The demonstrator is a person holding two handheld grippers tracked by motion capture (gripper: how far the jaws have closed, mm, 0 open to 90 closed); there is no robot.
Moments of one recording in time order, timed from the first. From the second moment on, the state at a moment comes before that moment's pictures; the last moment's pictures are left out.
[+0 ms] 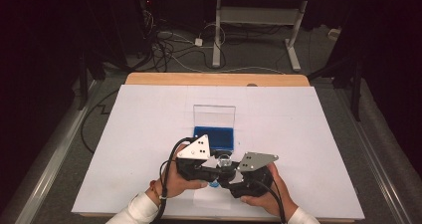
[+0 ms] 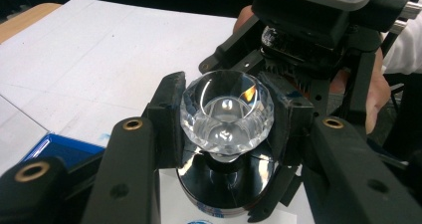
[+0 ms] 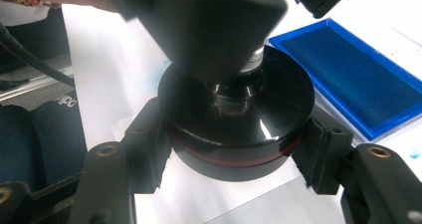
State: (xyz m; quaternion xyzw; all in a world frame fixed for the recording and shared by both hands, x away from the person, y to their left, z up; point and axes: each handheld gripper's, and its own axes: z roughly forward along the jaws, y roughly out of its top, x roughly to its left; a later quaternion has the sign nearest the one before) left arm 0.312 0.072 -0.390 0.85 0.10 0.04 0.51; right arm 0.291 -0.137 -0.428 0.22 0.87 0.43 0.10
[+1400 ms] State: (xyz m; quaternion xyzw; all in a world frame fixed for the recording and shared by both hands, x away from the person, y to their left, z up) left arm 0.312 0.075 -0.388 0.85 0.11 0.05 0.52; right arm 0.294 -0.140 -0.433 0.21 0.86 0.46 0.10
